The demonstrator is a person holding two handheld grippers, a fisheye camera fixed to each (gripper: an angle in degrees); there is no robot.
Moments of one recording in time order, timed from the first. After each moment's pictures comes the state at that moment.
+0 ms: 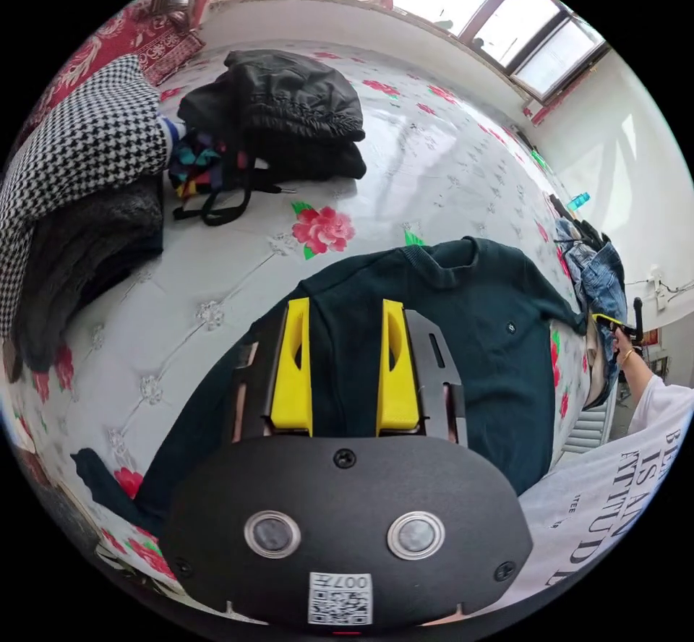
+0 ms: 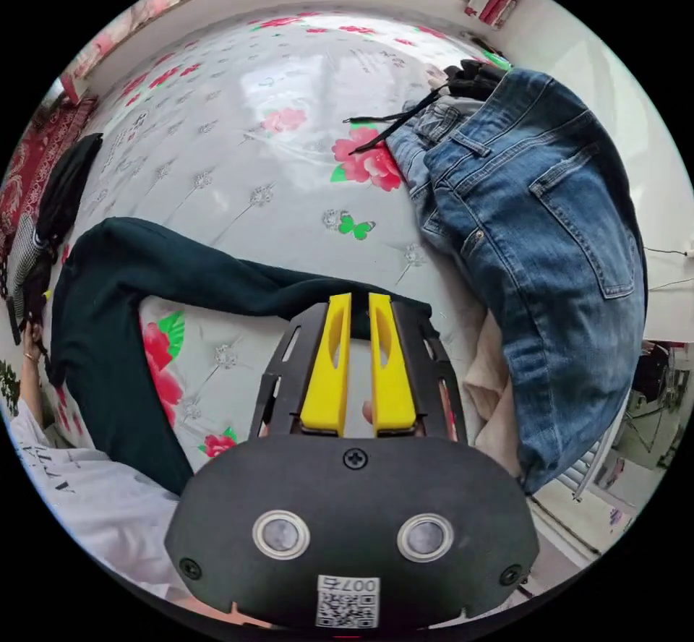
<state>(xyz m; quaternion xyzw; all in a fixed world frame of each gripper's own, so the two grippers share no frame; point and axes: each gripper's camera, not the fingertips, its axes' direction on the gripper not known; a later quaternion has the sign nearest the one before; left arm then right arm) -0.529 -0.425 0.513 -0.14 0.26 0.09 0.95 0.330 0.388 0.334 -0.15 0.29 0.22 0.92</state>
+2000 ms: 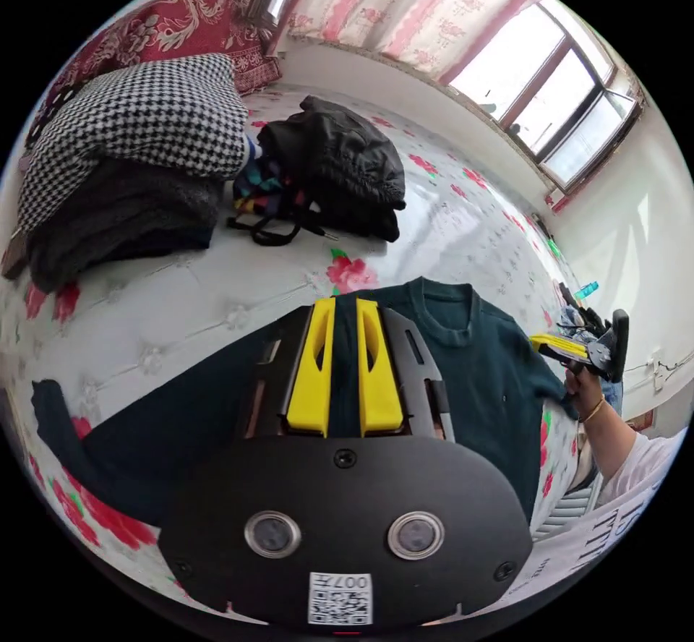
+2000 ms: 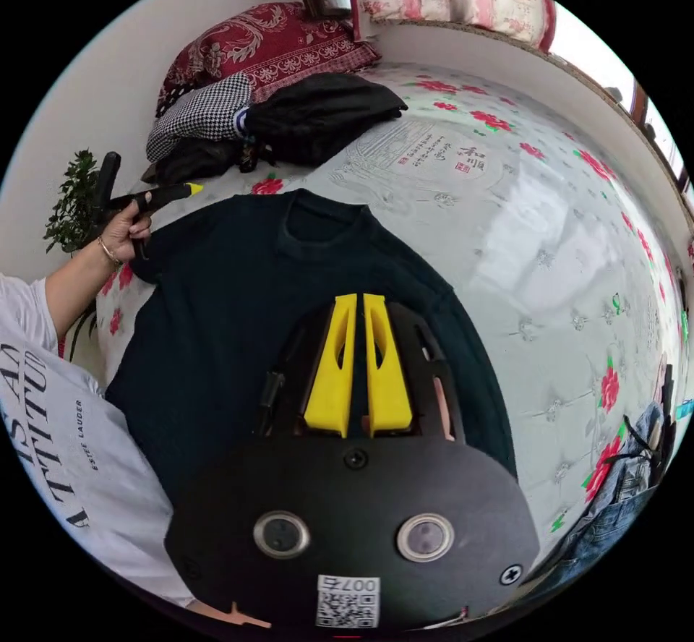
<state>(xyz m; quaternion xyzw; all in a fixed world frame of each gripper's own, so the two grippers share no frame) -0.632 -0.352 0.510 -0.03 0.20 -0.10 0.98 -0.135 0.267 0.688 -0.13 0.09 -0.16 0.97</state>
